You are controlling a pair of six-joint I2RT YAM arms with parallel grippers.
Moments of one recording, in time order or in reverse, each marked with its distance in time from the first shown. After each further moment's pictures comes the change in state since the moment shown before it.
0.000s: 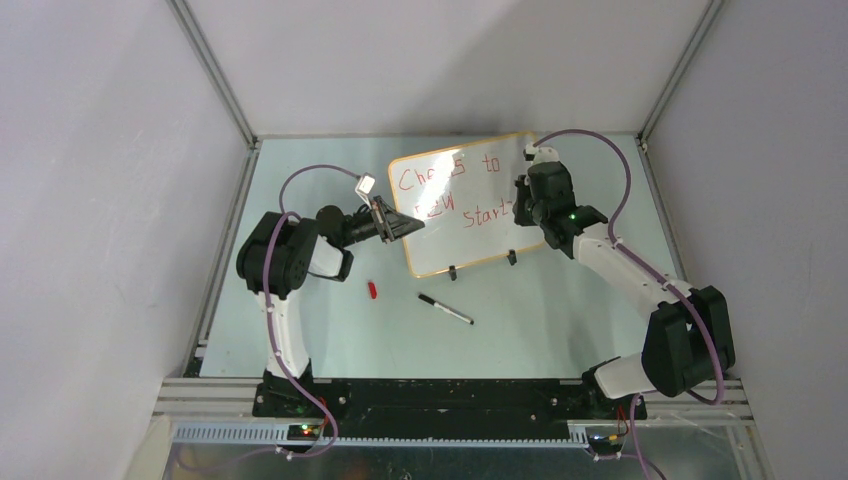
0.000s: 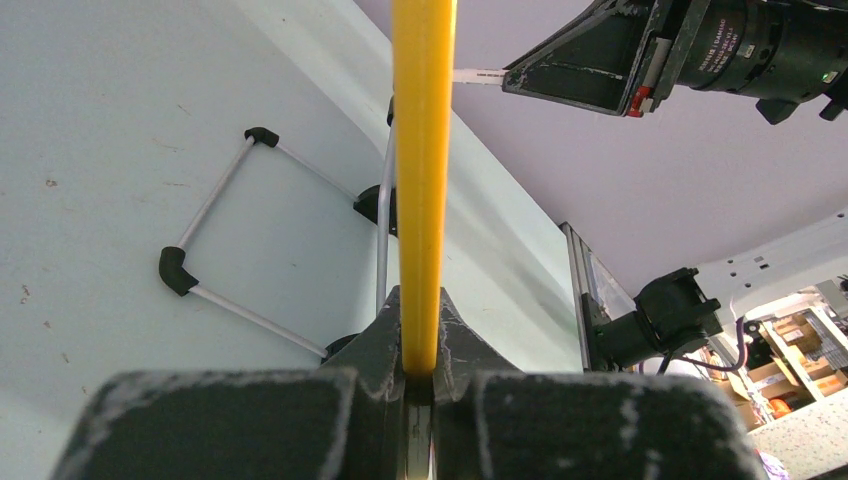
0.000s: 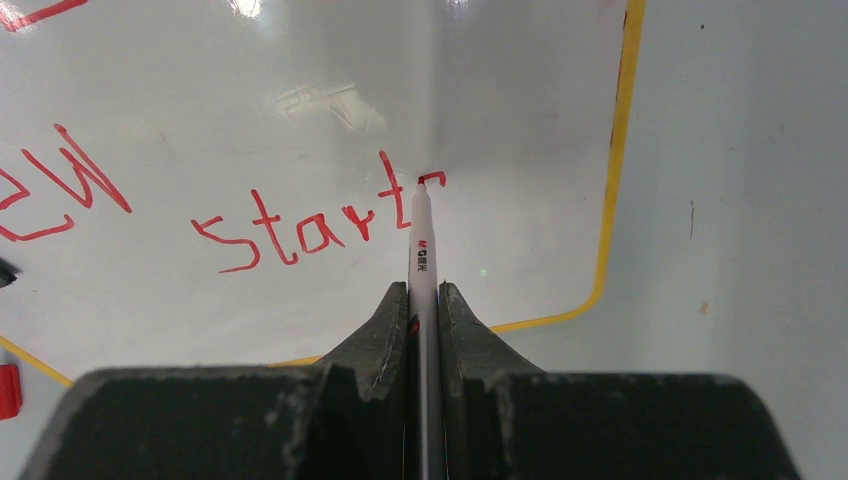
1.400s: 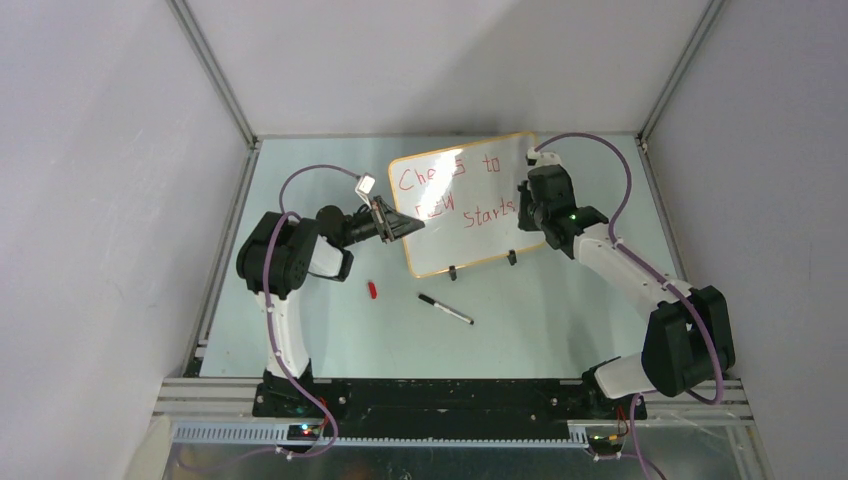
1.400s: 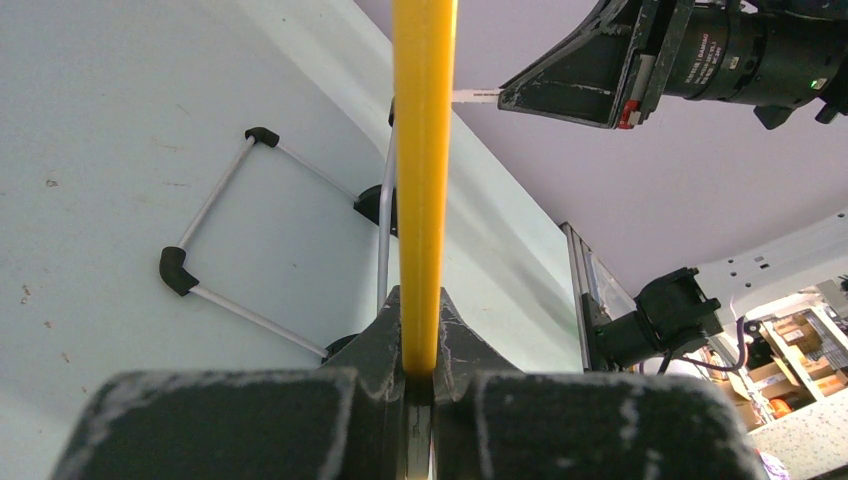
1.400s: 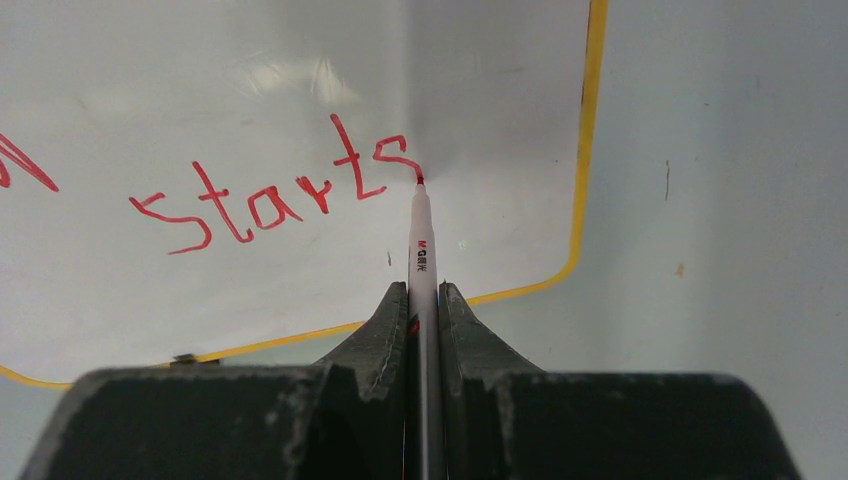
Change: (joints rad) left arm 0.000 0.000 0.000 0.000 0.000 0.000; right arm -0.012 0.000 -0.002 -0.063 0.036 0.003
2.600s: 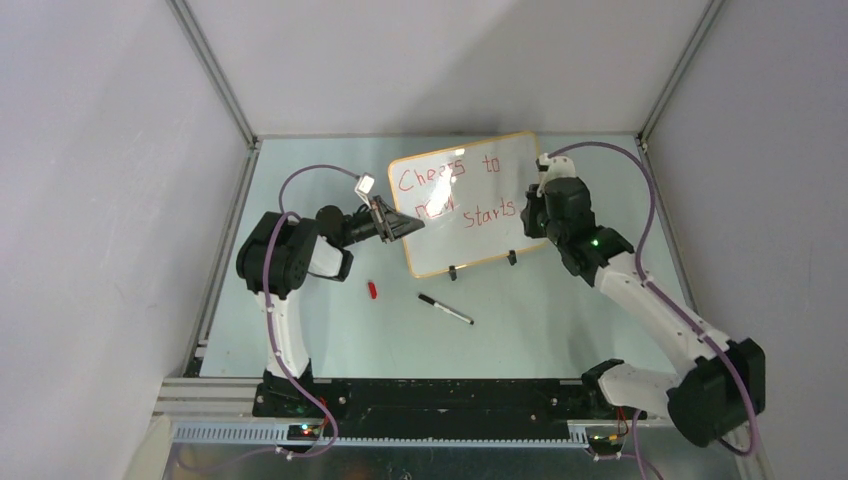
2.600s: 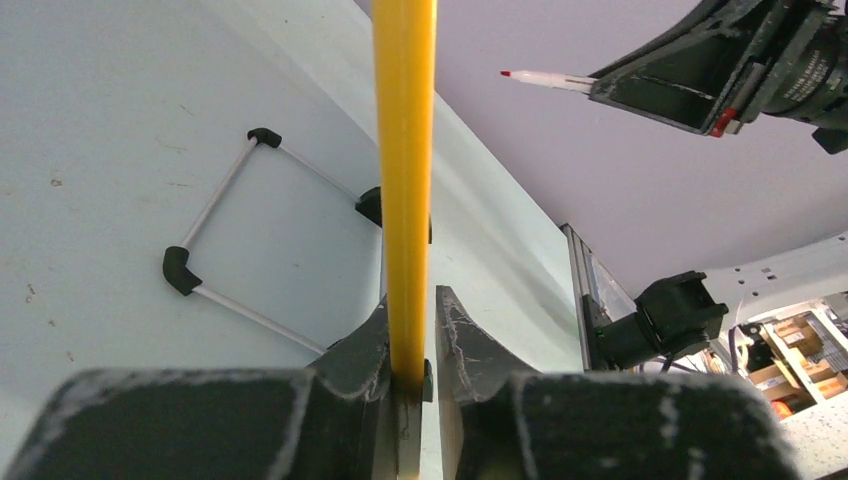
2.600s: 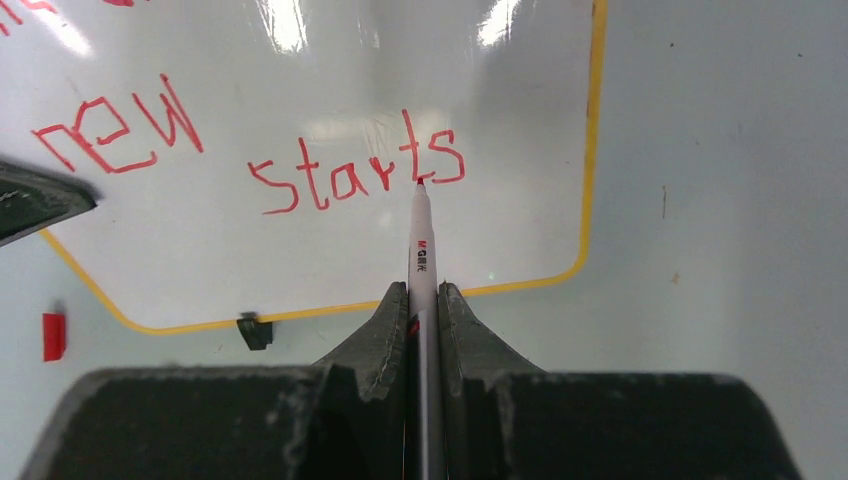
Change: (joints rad) left arm 0.004 0.000 0.000 0.000 -0.002 0.000; right arm 0.048 -0.210 -0.077 0.011 -0.013 -0.018
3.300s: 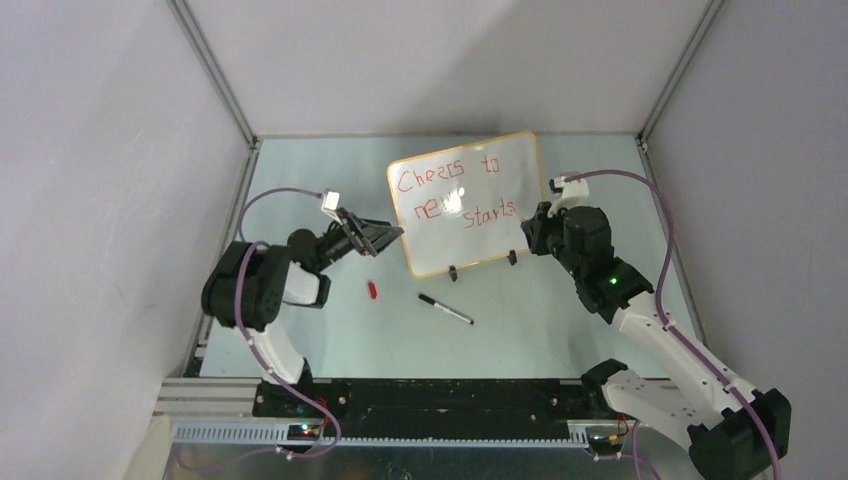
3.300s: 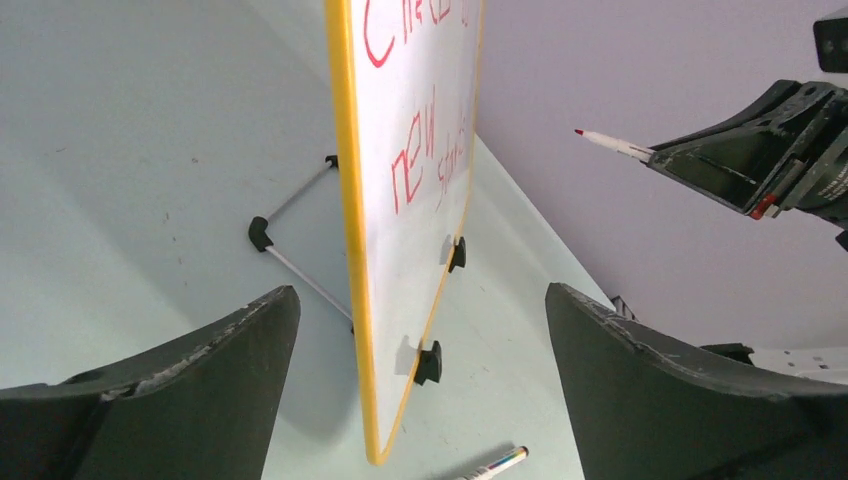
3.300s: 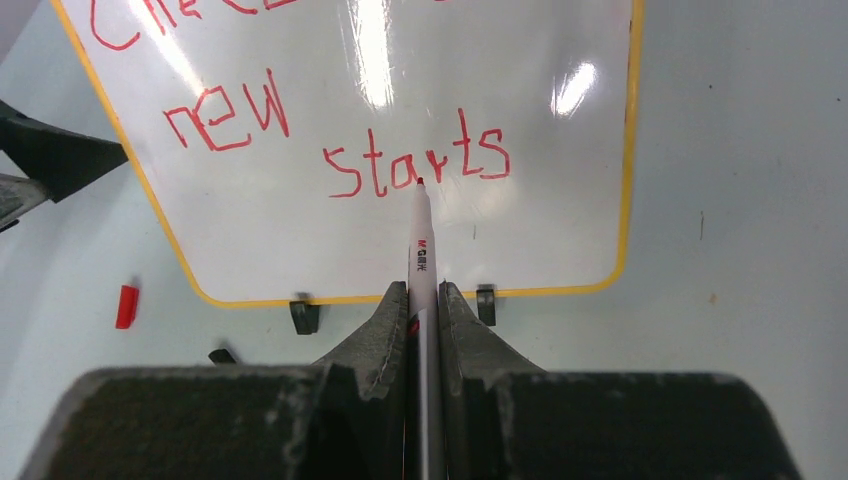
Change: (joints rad) left arm 0.088 -0.250 -0.287 0.002 -0.174 0.063; right arm 0.032 -0.270 -0.208 0.128 -0.049 0.000
